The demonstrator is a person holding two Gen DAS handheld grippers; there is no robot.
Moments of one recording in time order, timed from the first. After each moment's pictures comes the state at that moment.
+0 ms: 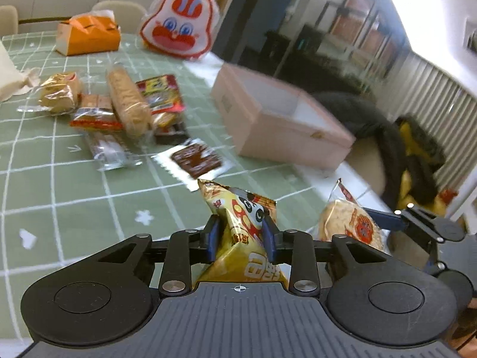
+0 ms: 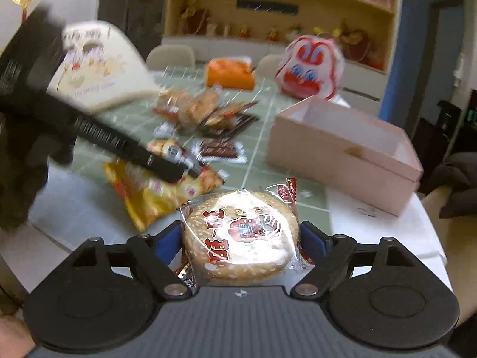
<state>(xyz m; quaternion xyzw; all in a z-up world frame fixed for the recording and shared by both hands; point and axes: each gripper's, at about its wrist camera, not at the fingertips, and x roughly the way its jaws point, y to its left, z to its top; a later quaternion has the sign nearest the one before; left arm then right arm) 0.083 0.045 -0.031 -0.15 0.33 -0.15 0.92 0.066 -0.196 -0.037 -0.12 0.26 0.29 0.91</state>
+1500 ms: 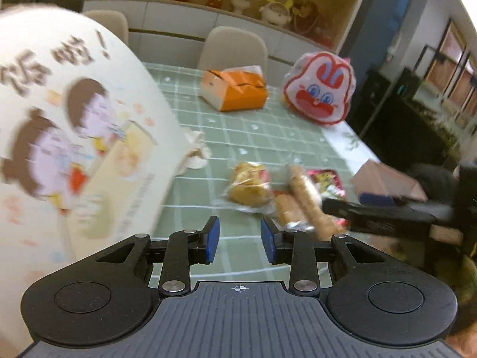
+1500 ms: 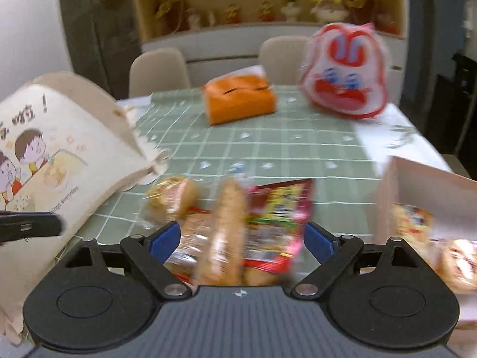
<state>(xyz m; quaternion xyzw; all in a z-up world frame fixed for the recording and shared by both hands) 0.126 0.226 0.057 -0.17 0.35 0.05 0.92 0.257 -0.003 0.016 -0.05 0.35 0.29 0.89</state>
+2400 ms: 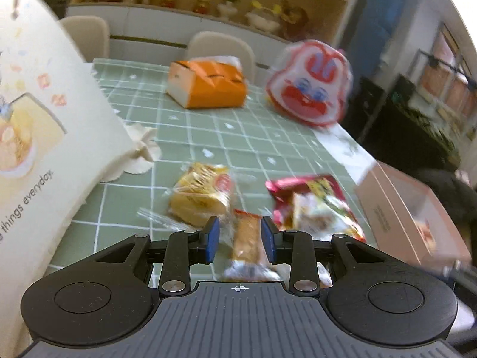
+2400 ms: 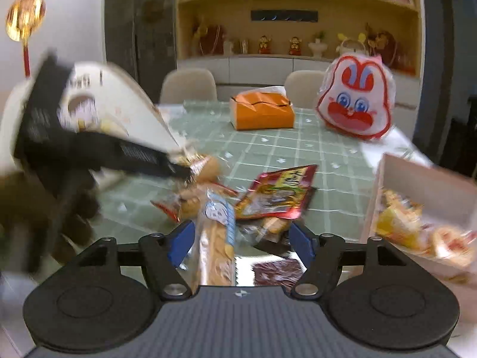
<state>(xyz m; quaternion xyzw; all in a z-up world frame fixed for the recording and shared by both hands) 0.199 0.182 -0.016 -0.18 0.29 0.05 0.94 0.182 -0.066 -0.007 -0.05 0.27 0.35 0.90</state>
